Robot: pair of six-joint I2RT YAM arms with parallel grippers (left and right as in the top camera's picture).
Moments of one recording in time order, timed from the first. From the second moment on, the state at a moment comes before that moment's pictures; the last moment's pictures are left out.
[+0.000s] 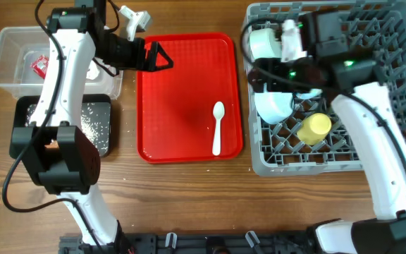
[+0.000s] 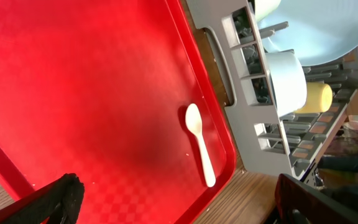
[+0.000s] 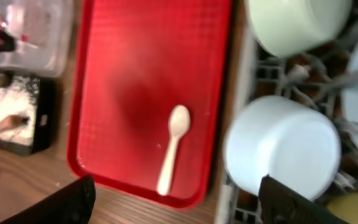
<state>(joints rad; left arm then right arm) -0.02 2.02 1.93 -1.27 0.70 0.25 0.26 1.57 1.59 -1.07 -0.27 0.22</state>
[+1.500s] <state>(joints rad) 0.00 2.02 1.93 -1.05 0.21 -0.27 0.52 2.09 1.45 -0.79 -0.20 0.33</state>
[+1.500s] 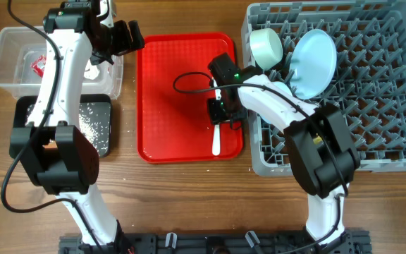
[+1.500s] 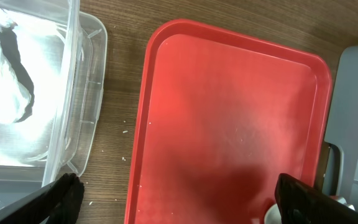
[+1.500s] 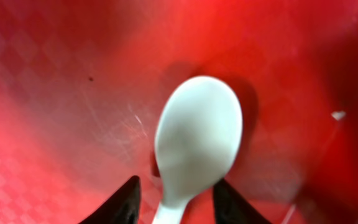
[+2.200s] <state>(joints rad) 0.00 2.02 1.93 -1.05 0.21 -0.27 0.52 2.08 1.45 -0.87 -0.24 0.31</state>
